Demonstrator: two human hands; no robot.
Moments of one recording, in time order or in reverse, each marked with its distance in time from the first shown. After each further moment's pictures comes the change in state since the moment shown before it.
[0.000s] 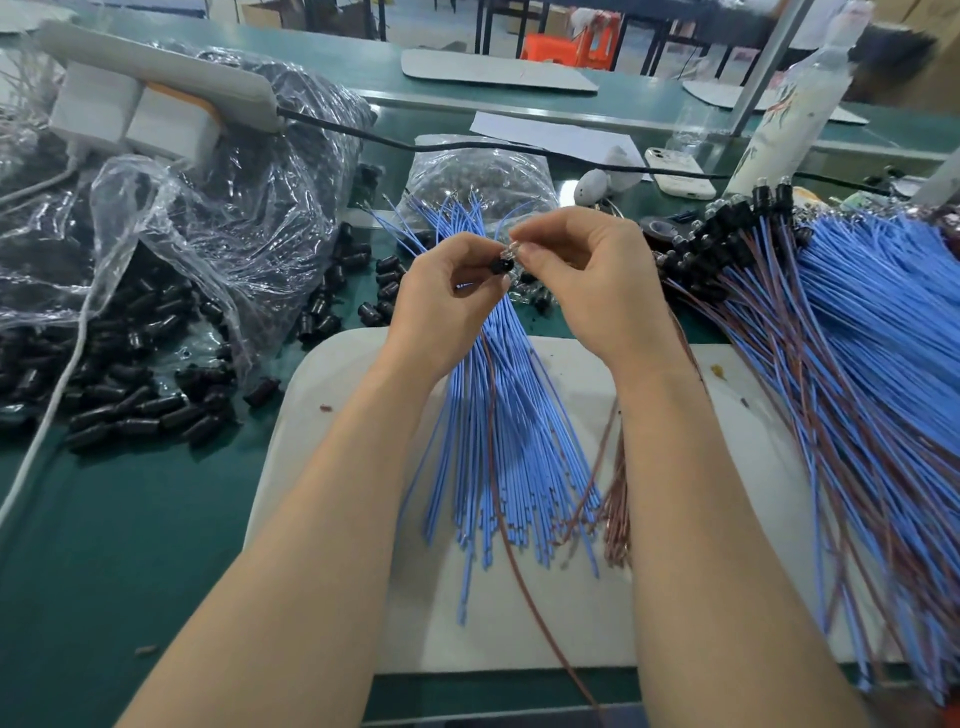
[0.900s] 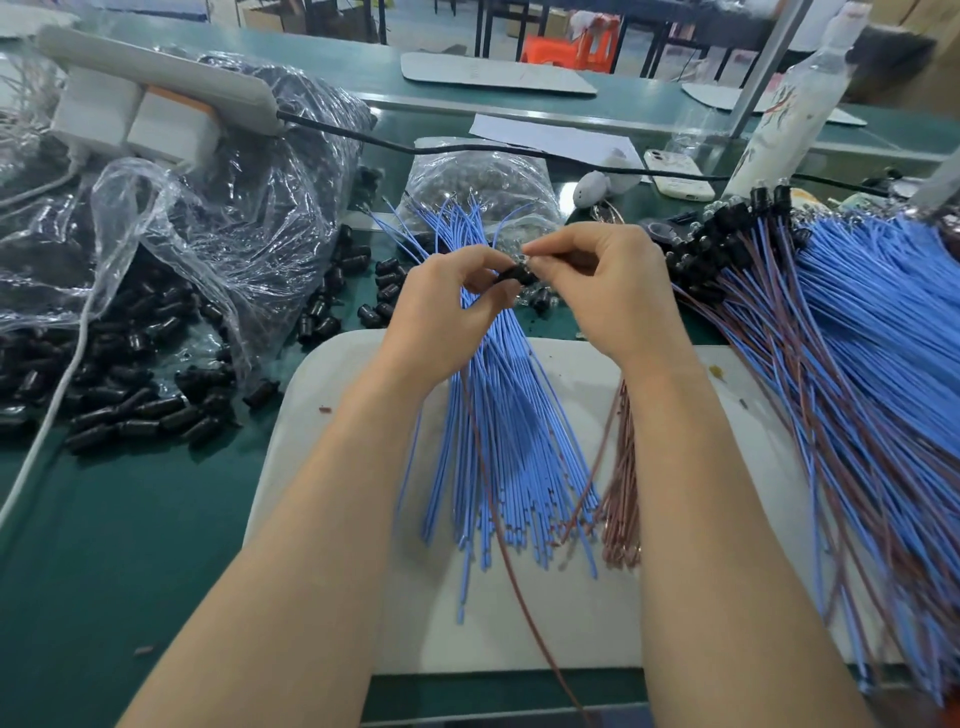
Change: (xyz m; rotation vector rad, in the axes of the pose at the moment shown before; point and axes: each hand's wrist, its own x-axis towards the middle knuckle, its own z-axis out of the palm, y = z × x) left_hand -0.002 0.004 -0.004 0.380 -0.062 0.073; right_hand 0.001 0.003 -0.007 -0.164 0.011 0.031
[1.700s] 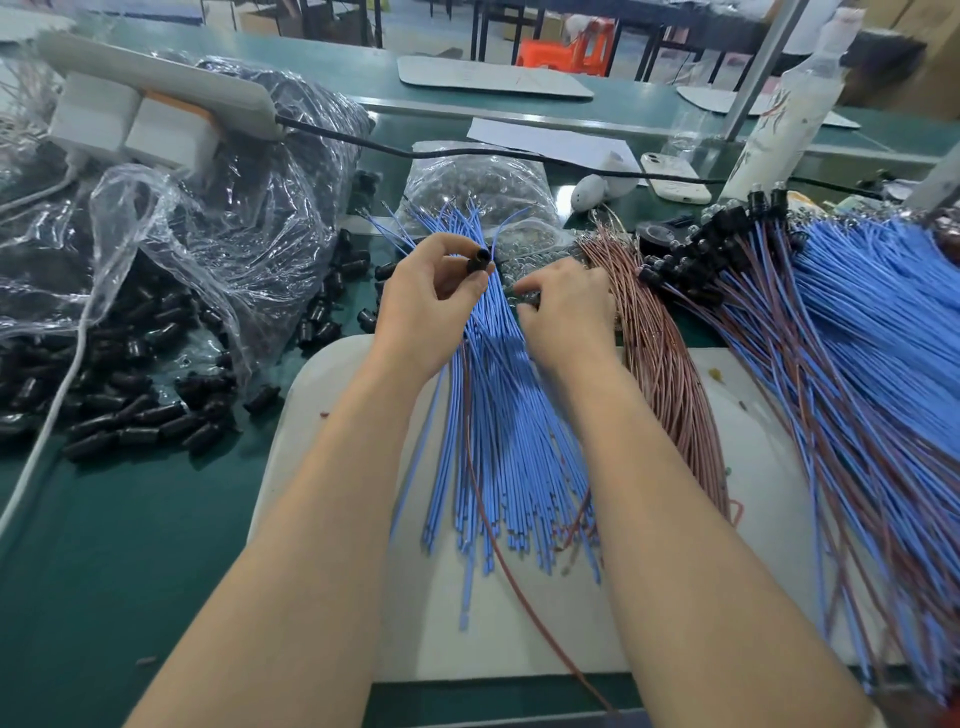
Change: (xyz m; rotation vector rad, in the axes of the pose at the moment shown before) left_hand 0.002 -0.009 -0.002 -0.366 0.104 -0.131; right_hand 0.012 0.033 0.045 -0.592 -0.071 0.141
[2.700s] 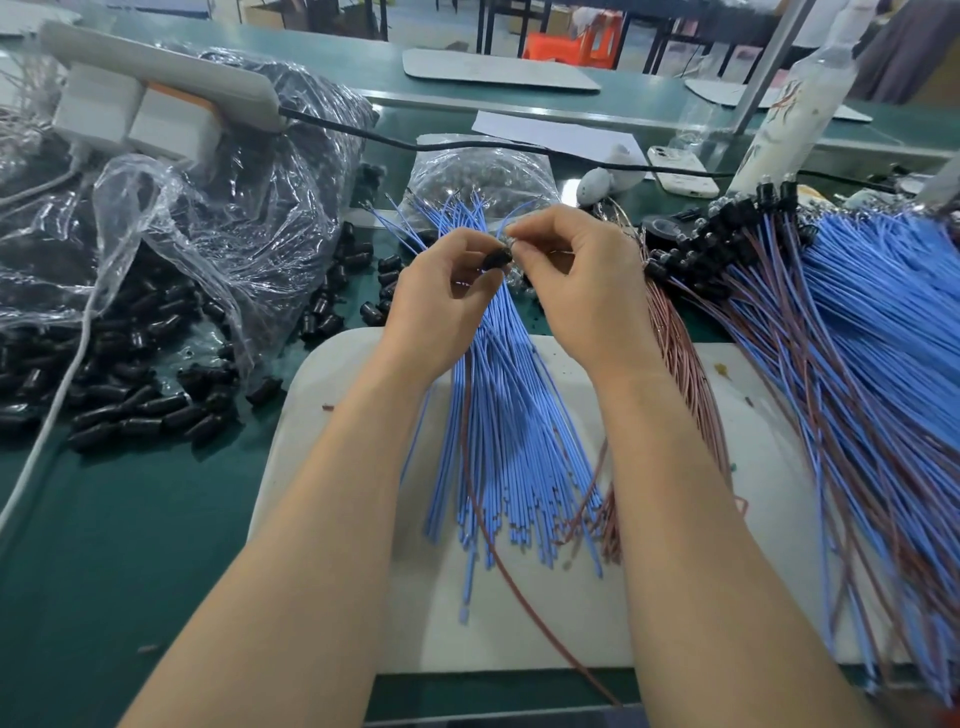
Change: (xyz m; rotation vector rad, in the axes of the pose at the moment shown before) left_hand 0.001 0.000 0.003 0.100 -0.063 0.077; right_hand -0.020 -0.015 -0.040 0.640 0.184 -0.228
